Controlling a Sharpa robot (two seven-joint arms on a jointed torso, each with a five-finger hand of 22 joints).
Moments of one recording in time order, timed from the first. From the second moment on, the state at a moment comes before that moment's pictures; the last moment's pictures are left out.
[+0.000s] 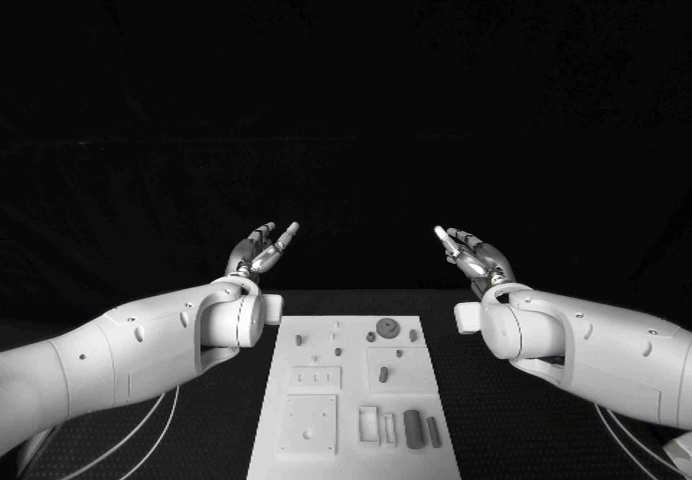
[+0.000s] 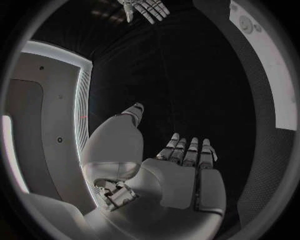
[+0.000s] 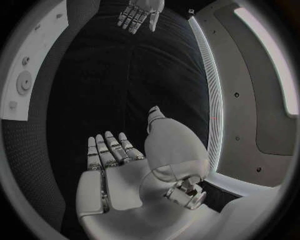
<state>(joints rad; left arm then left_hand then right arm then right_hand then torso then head) 1.23 -0.64 -0.12 1.19 0.02 -0.61 0.37 1.05 -0.14 0.23 0.27 0.05 0.10 0.03 0.22 0.26 0.11 0.02 0.02 0.02 0.06 0.11 0.08 0.22 0.00 0.02 0.13 0.06 0.33 1.21 -0.73 -0.11 1.30 0.02 -0.55 0.39 1.23 0.09 -0.08 0.27 0.04 0.14 0.13 0.25 0.35 0.33 0.21 0.05 0.05 0.13 0.24 0.22 0.31 0.01 0.04 0.18 0.11 0.72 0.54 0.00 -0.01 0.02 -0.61</state>
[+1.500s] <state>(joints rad) 1.34 -0.67 -0.17 1.12 -0.08 -0.28 0.18 1.60 -0.07 0.15 0.29 0.06 0.80 0.15 0.44 0.45 1.06 0.13 0.25 0.21 0.97 0.08 0.48 0.72 0.10 0.95 0.02 0.23 0.78 1.30 -0.55 -0.17 0.94 -1.05 -0.22 0.11 1.77 0.00 -0.15 0.29 0.04 0.80 0.18 0.41 0.48 1.17 0.10 0.20 0.16 1.16 0.00 0.68 0.65 0.25 1.01 0.12 0.43 1.26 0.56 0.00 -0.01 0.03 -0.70</state>
